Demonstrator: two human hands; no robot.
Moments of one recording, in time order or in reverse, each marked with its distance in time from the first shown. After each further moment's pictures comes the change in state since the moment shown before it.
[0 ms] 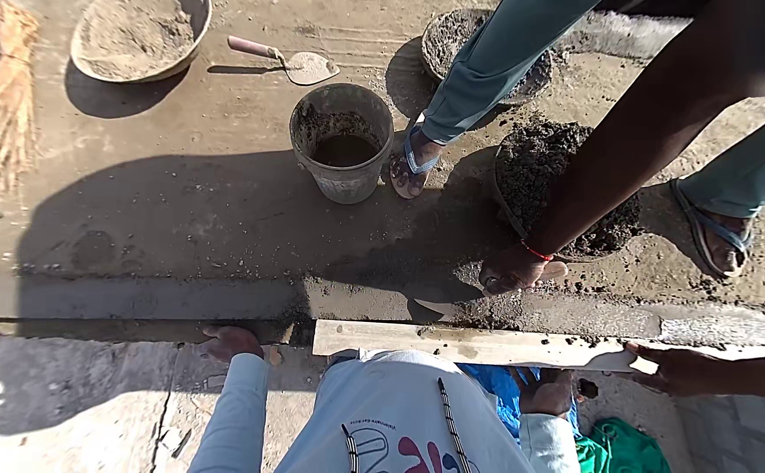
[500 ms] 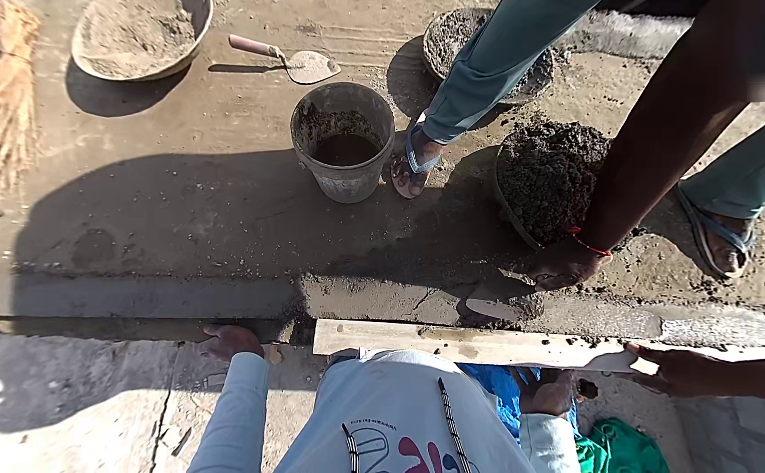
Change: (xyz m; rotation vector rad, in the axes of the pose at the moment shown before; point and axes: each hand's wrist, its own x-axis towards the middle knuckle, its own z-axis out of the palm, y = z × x) left_hand 0.003 -0.002 0.002 -0.011 -0.003 -0.016; right_hand 0.002 0.001 0.000 0.019 0.011 -0.002
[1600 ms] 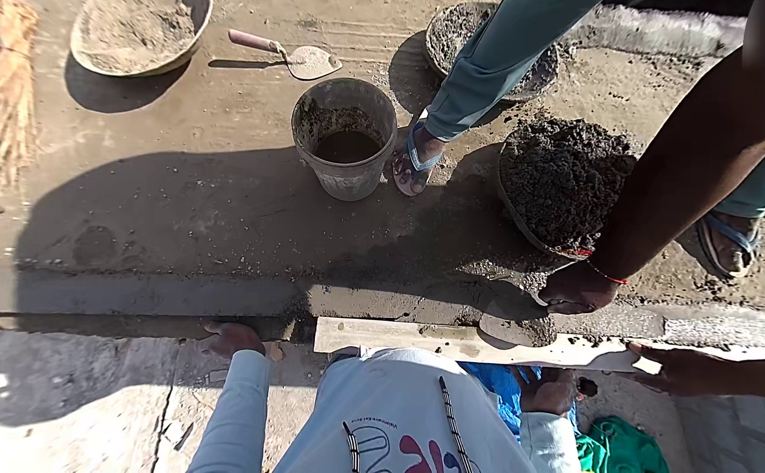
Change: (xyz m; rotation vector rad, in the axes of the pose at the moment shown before) left_hand 0.003 -0.002 0.002 -0.026 0.021 0.008; right_hand 0.001 0.001 0.000 0.002 0.020 -0.008
